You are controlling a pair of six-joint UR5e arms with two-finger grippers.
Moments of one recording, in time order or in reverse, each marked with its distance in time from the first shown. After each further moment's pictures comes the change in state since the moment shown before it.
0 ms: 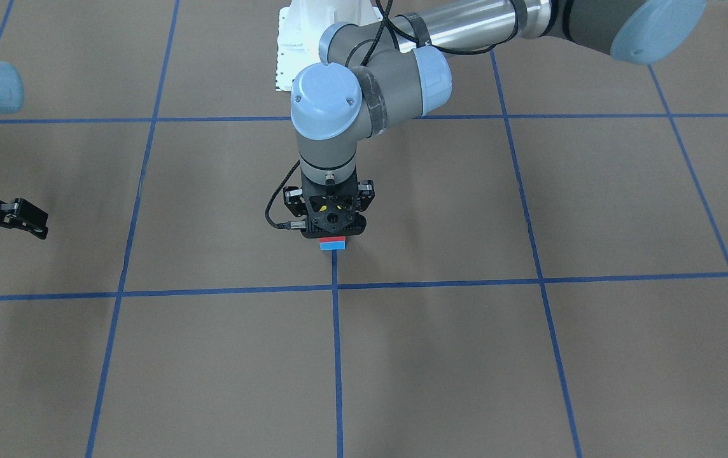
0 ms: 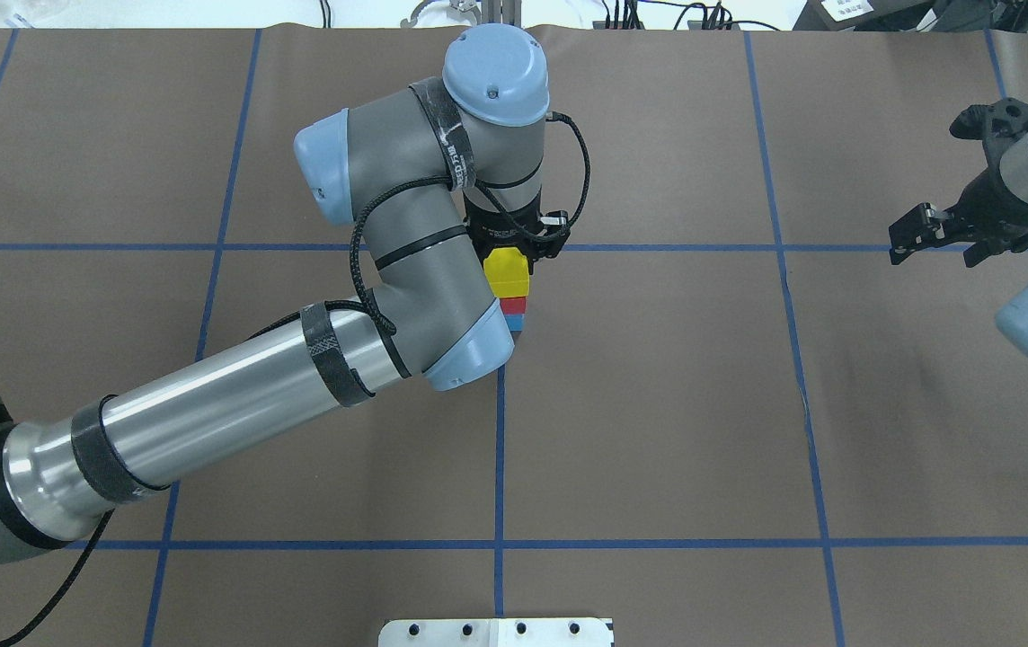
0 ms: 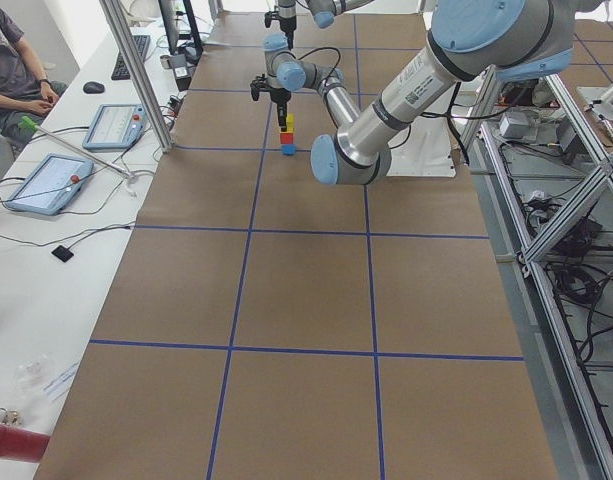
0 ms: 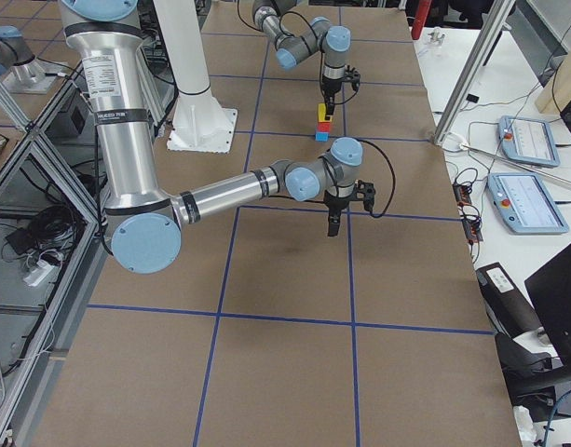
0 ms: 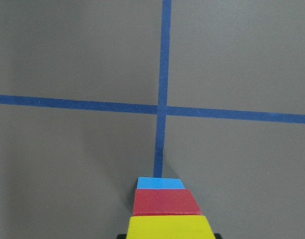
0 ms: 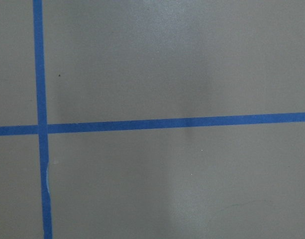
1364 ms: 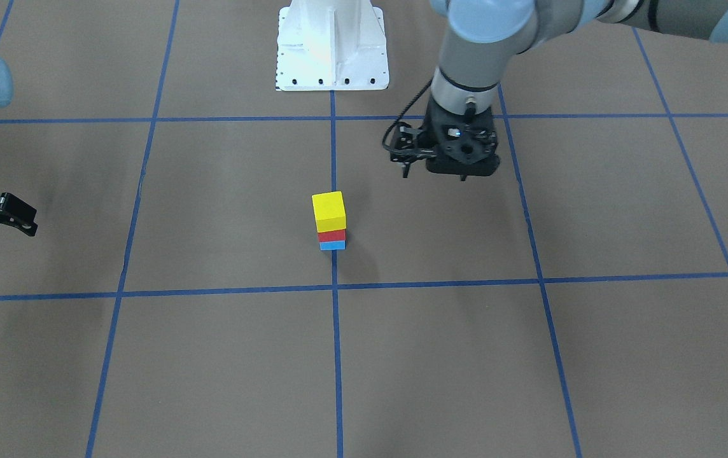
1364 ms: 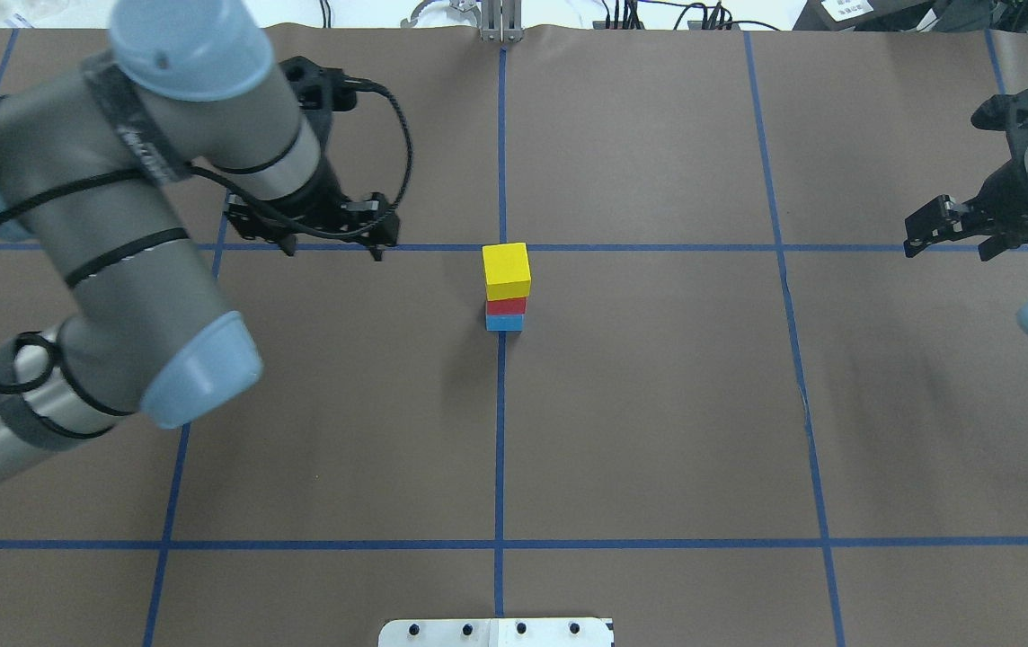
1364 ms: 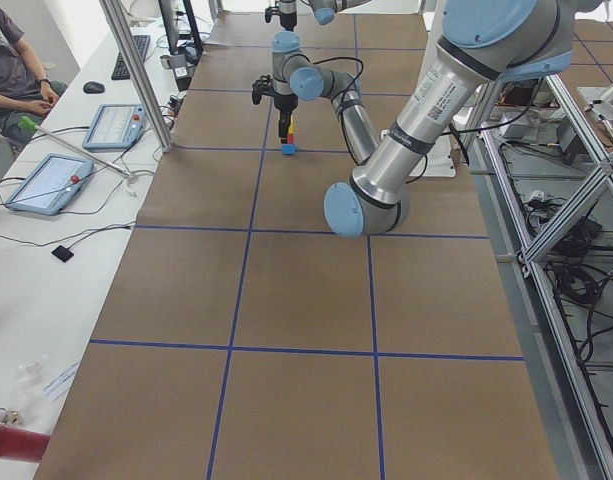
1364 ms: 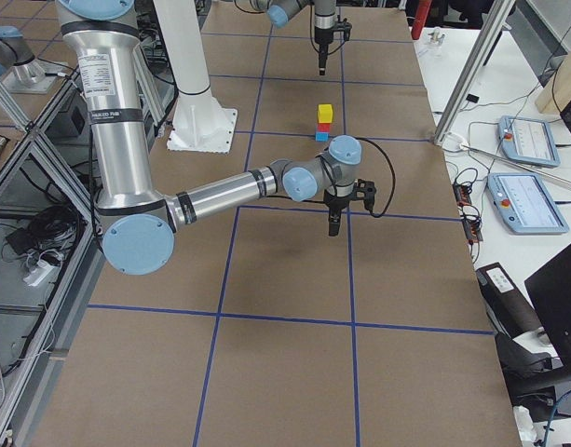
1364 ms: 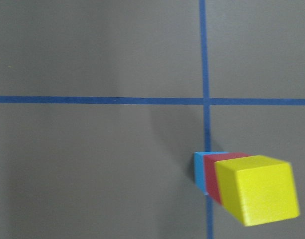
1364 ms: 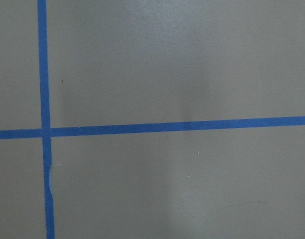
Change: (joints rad) left arm -0.178 0.456 -0.608 0.173 -0.038 0.316; right arm 0.050 -0.056 0.043 0.049 0.020 -0.001
